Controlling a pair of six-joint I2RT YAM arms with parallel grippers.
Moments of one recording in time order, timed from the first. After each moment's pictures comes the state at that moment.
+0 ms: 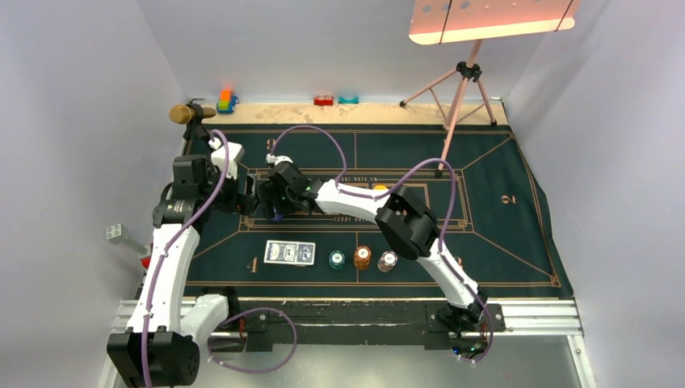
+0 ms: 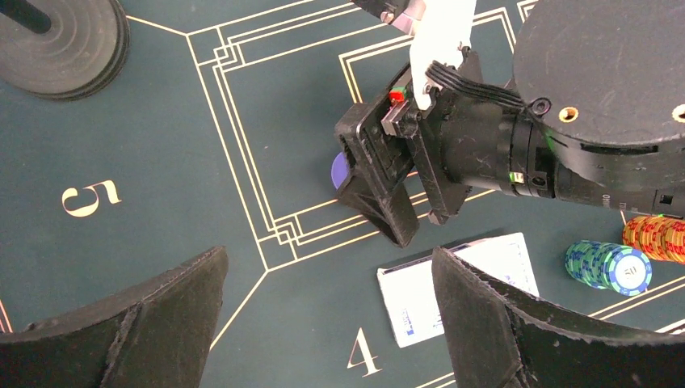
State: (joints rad) left arm 0.05 0.95 0.90 -0.70 0.33 0.16; right arm 1.00 2.34 1.86 -0.31 0.06 0.58
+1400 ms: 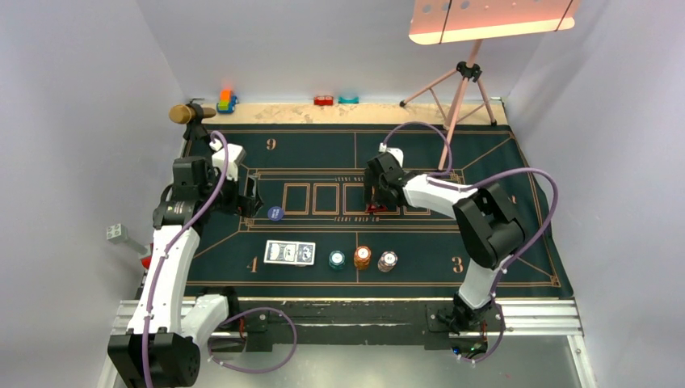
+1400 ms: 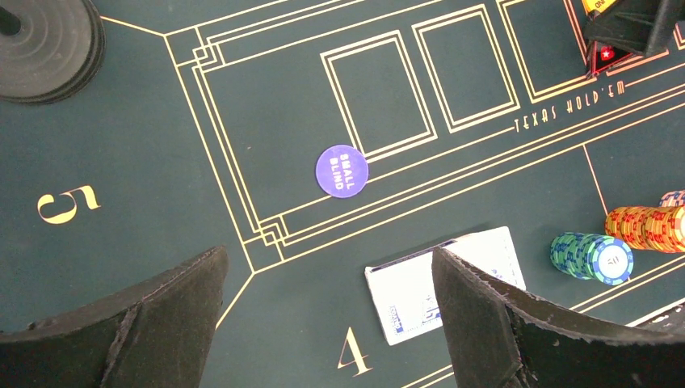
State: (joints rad) left arm 0.06 0.94 0.89 -0.70 0.38 0.16; right arm 0.59 1.77 1.05 -0.28 0.31 0.55
